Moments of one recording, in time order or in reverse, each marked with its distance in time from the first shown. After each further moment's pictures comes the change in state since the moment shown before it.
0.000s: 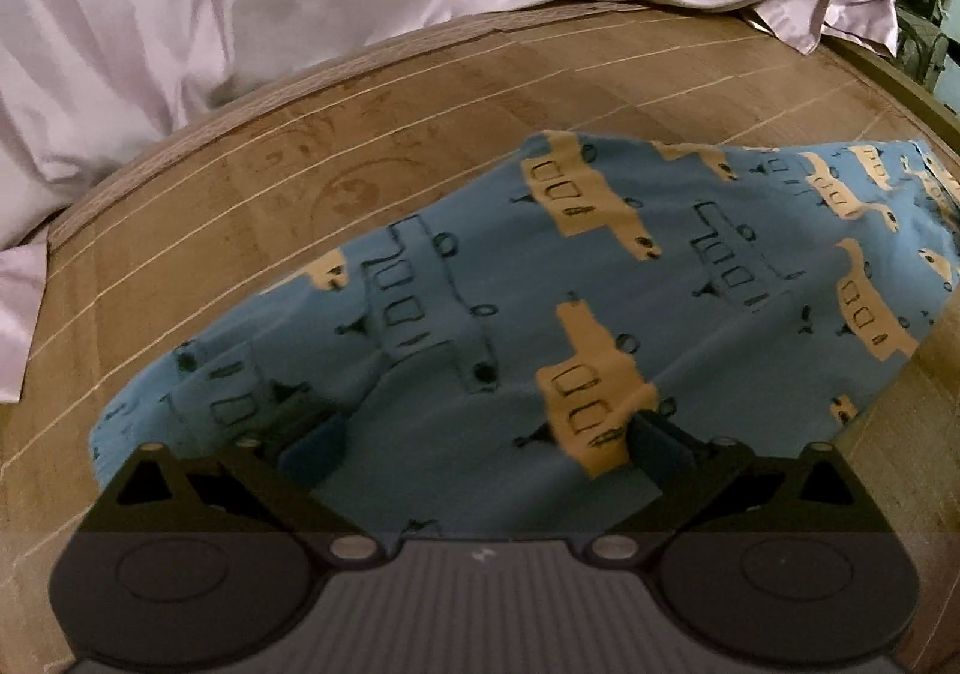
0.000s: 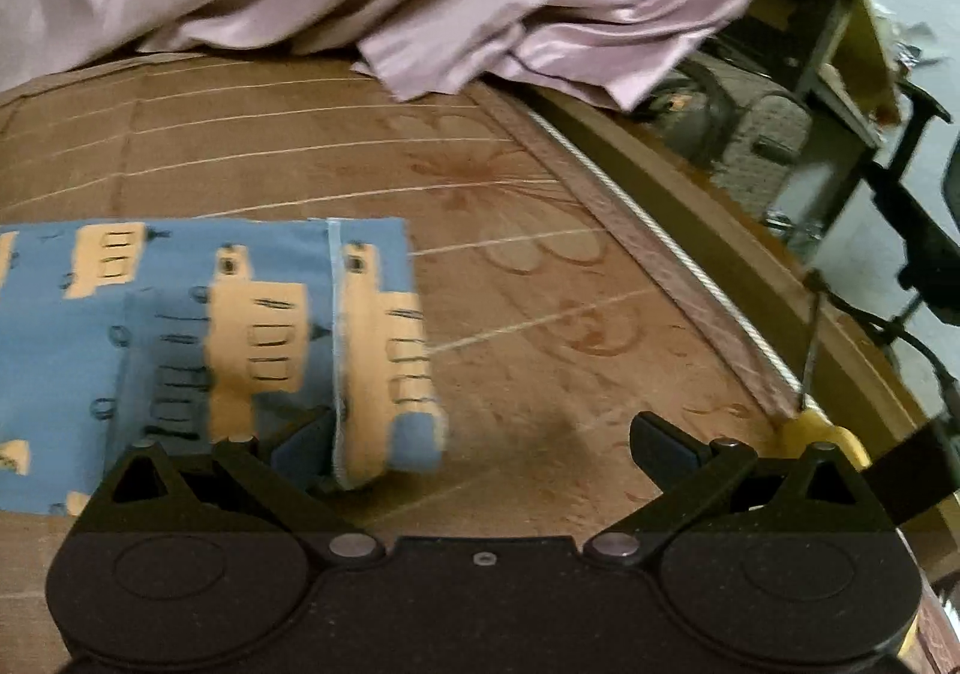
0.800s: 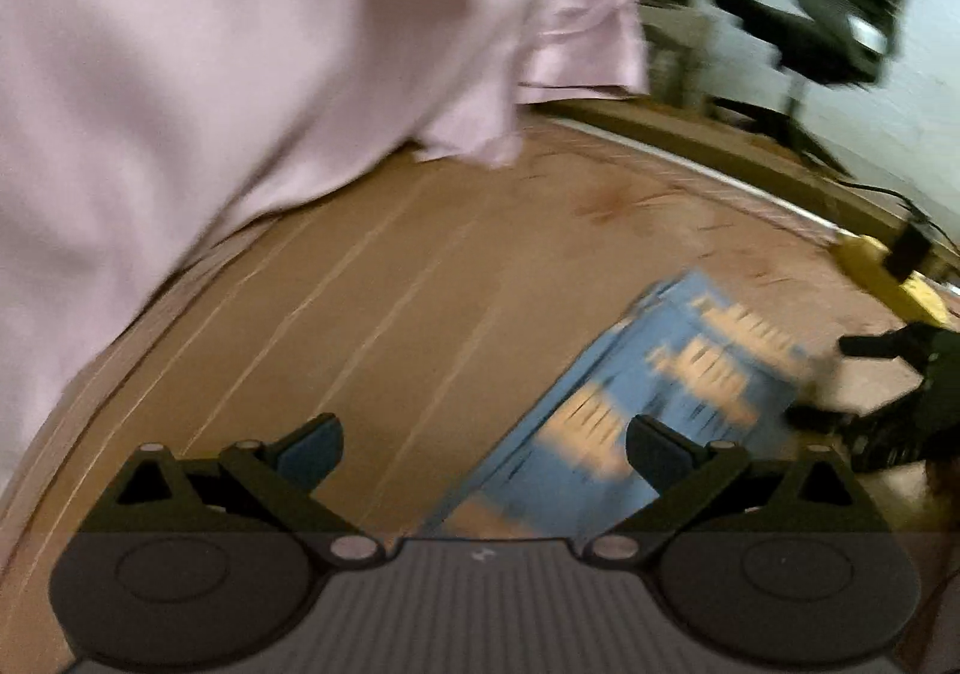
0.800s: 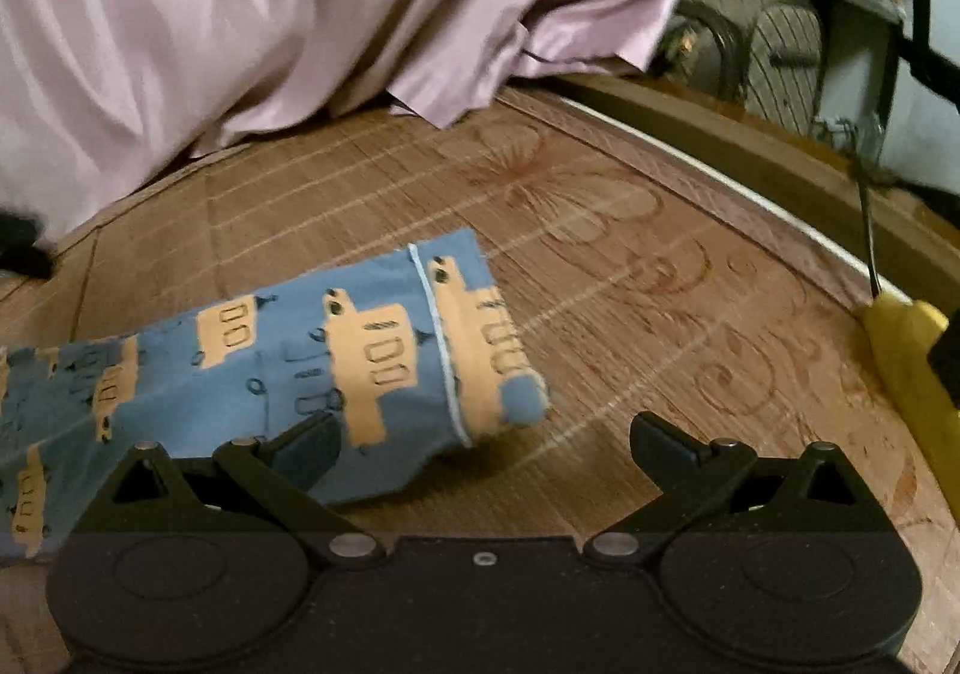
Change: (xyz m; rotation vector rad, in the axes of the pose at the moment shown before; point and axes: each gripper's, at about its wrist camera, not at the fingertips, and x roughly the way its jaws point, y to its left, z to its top) left arm 0.029 -0.227 0.224 0.444 -0.095 -0.350; right arm -0.027 -0.016 -0.010 0.274 0.007 0.258
